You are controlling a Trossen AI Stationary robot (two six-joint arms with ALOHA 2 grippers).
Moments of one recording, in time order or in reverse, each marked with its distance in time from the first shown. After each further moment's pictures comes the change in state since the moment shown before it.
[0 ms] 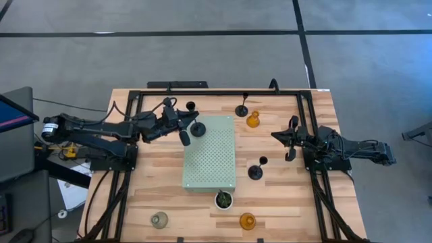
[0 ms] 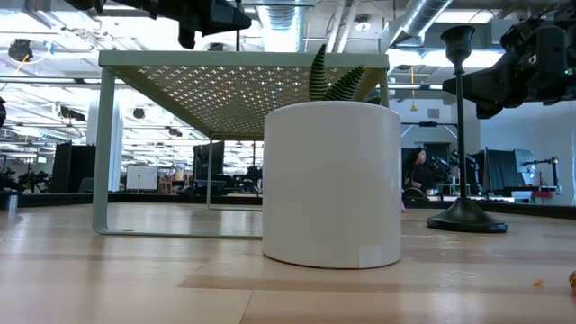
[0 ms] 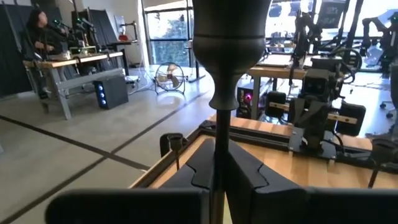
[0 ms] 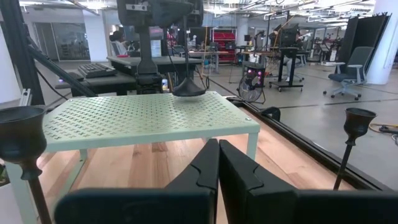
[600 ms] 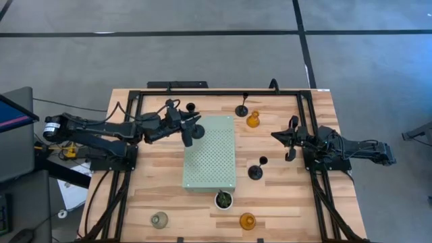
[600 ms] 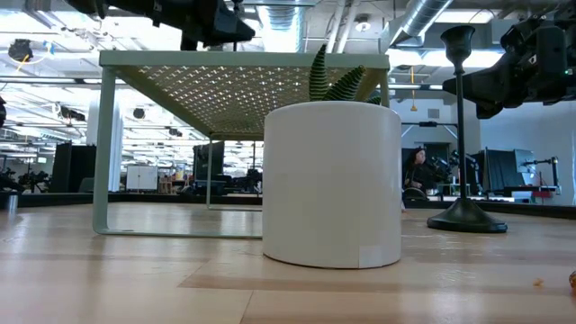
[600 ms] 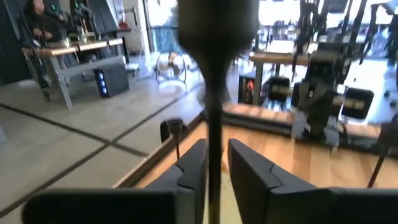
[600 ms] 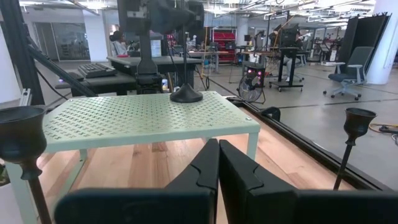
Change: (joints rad) left arm 0.000 0.034 -0.002 -0.012 -0.011 -0.020; right arm 0.000 0.000 0.000 0.000 0.000 0.000
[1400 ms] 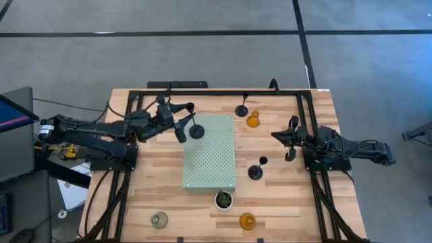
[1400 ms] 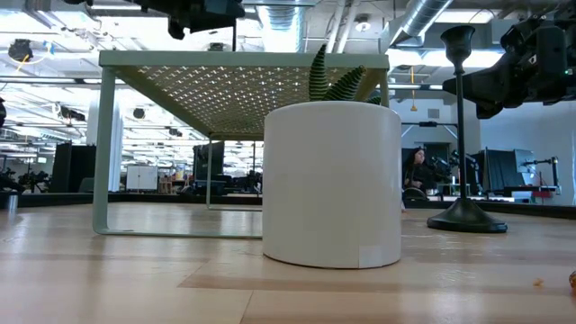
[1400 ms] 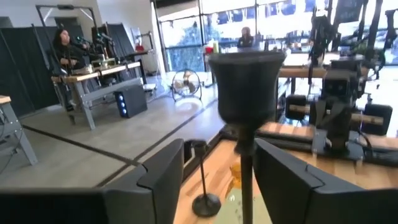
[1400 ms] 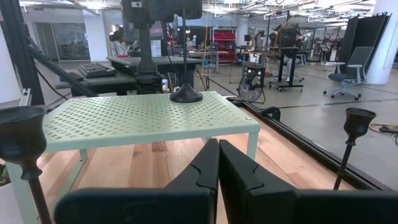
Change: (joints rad) left arm 0.000 -0.115 0.000 -0.044 -0.049 0.113; right arm 0.000 0.000 0.000 0.000 0.000 0.000
